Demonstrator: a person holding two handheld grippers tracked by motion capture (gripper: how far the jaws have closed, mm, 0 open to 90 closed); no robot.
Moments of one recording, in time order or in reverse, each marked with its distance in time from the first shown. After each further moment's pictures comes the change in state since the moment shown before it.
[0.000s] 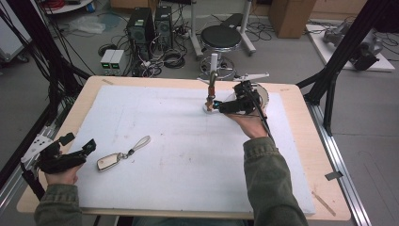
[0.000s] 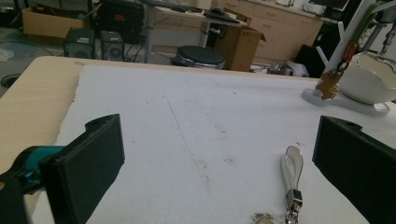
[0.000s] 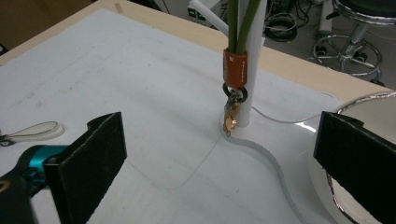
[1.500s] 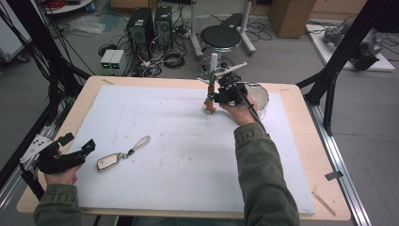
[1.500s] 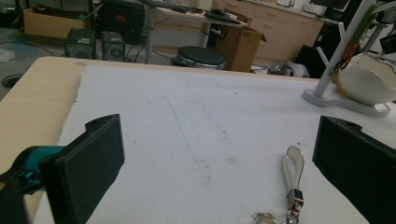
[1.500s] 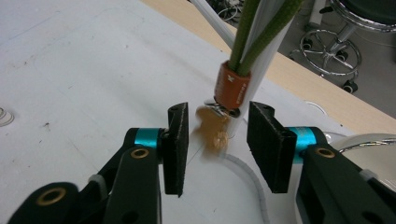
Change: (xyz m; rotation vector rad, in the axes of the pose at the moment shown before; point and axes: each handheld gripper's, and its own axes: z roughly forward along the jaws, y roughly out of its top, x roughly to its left) left arm 0.001 0.000 -0.001 -0.005 0.003 0.000; right arm 0.007 0.031 0.041 0.129 -0.072 -0.148
